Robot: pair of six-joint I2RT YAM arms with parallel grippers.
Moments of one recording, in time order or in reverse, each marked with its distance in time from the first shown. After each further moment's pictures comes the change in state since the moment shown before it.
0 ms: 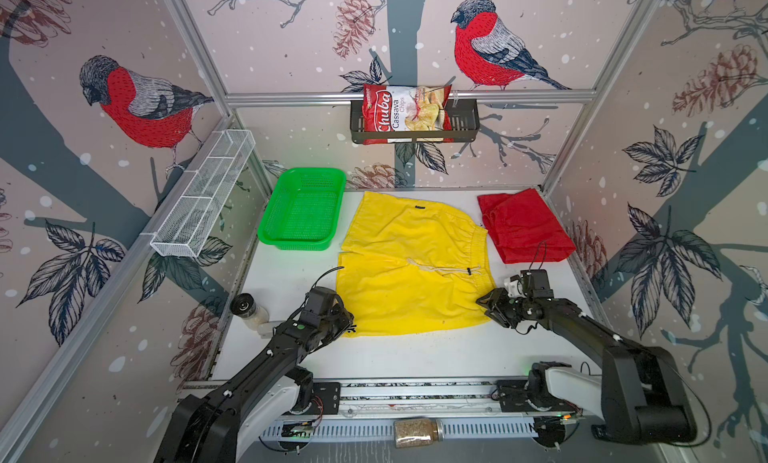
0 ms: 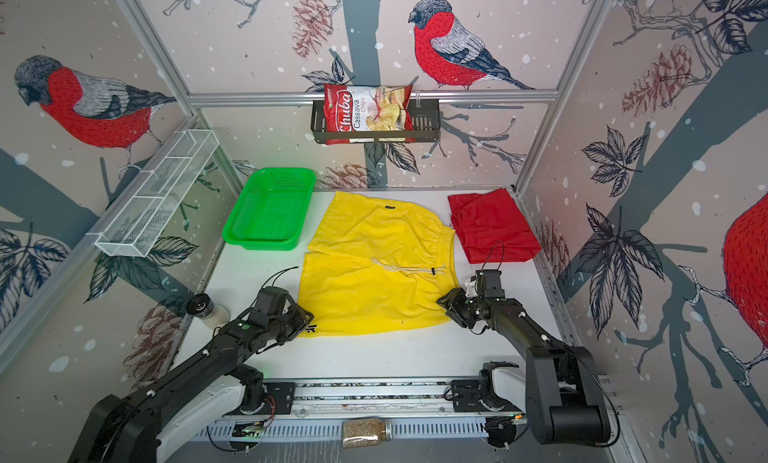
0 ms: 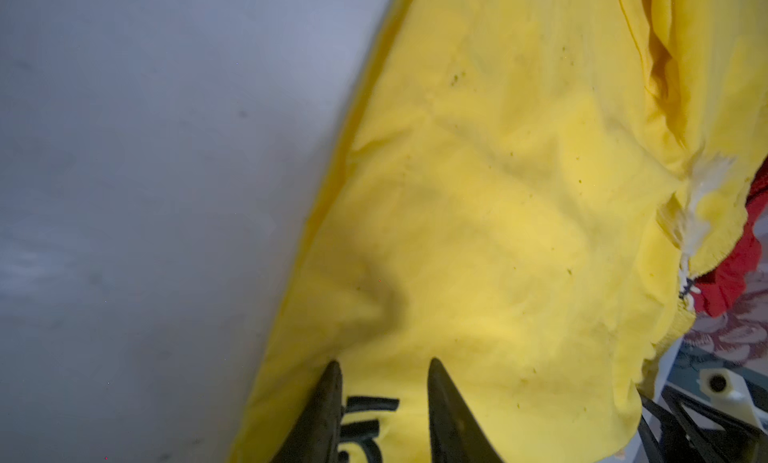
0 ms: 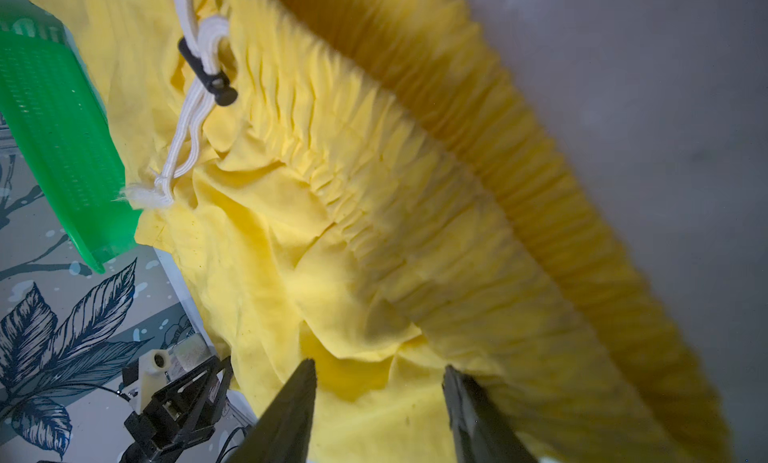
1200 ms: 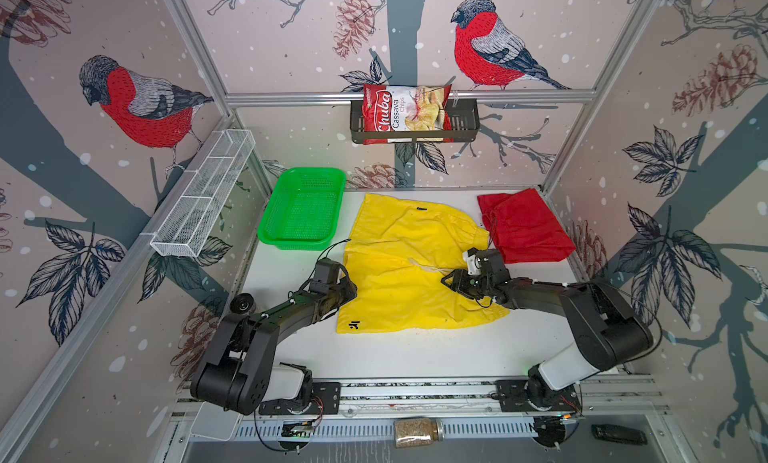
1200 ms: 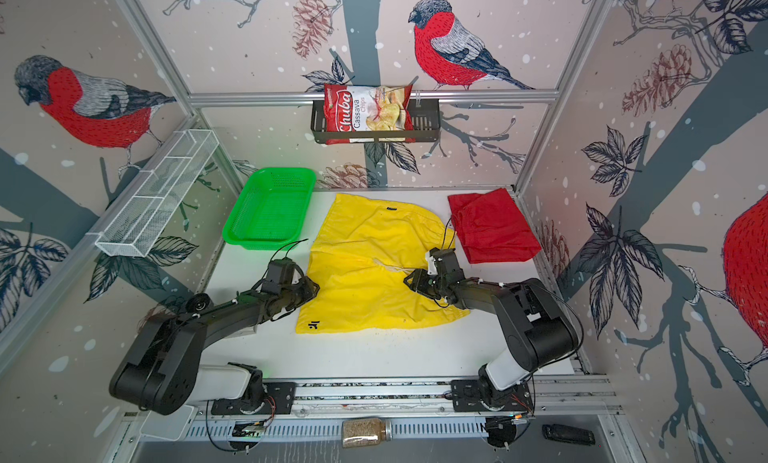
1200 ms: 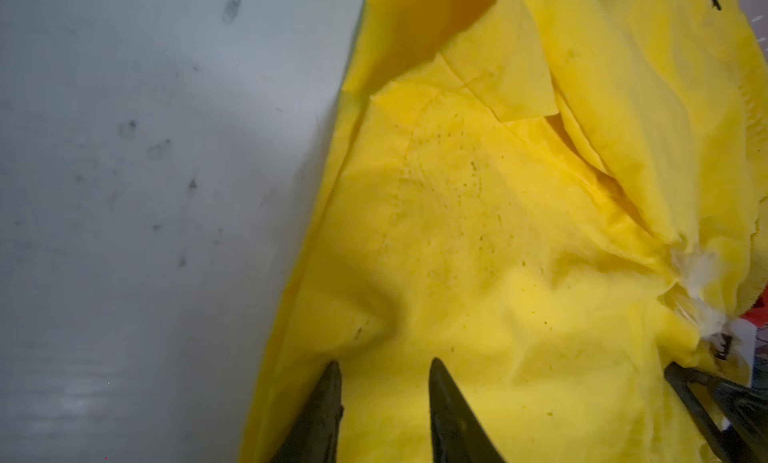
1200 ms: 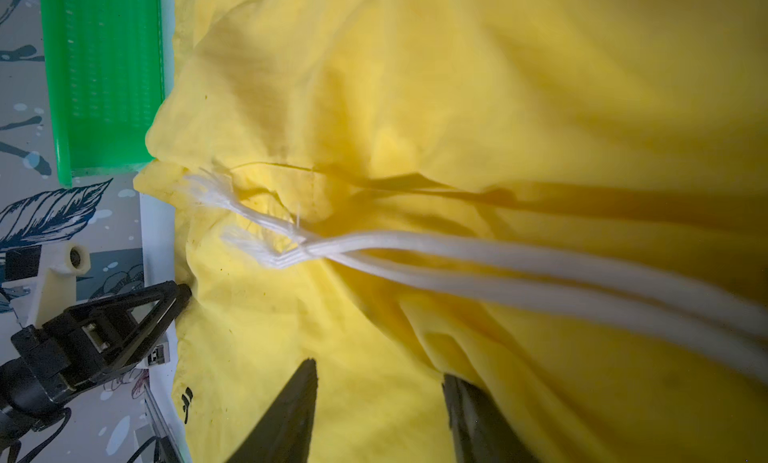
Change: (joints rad) left arm 0.098 0.479 0.217 0.332 0.007 0.326; right arm 0.344 0.364 0.185 0.464 0.138 -0.045
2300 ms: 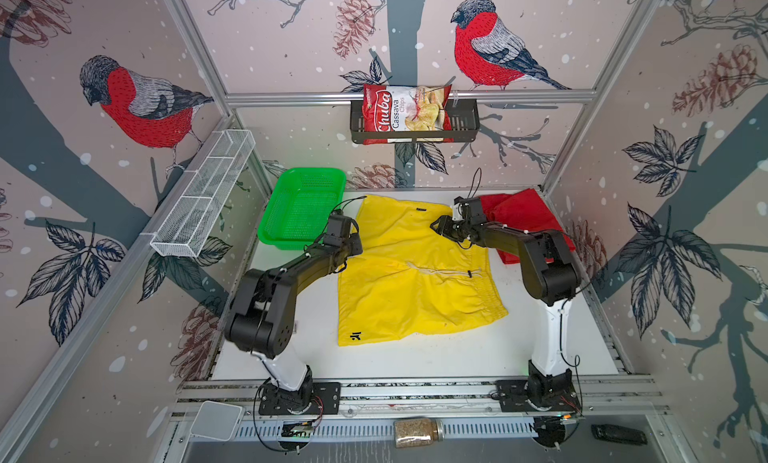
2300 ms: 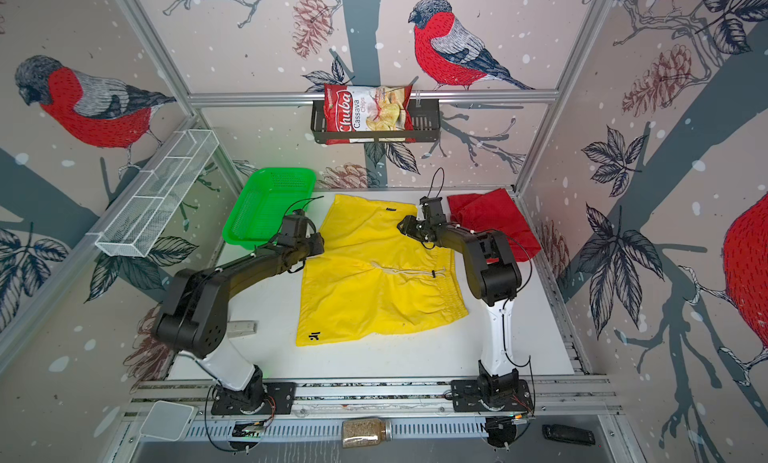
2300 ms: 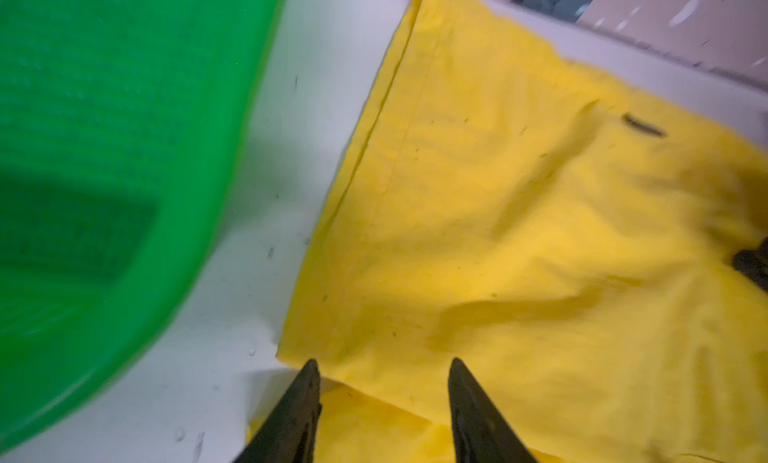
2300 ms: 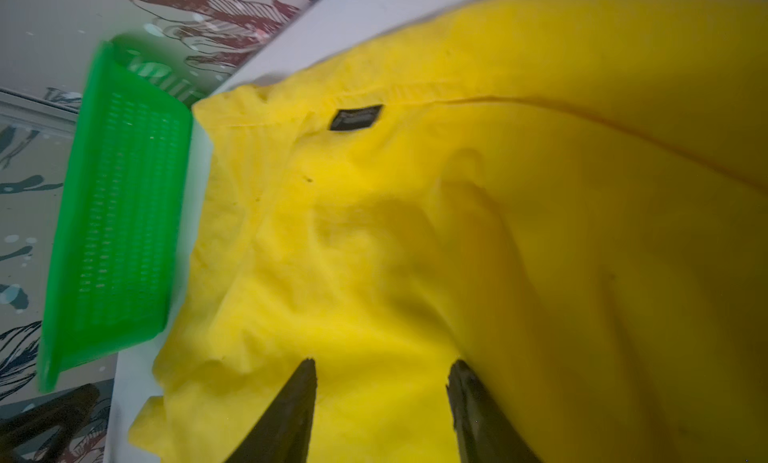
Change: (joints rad) left arm -0.007 0.243 0.492 -0.049 -0.202 0.312; right arm -0.058 0.519 0.808 -0.141 0.032 -0.115
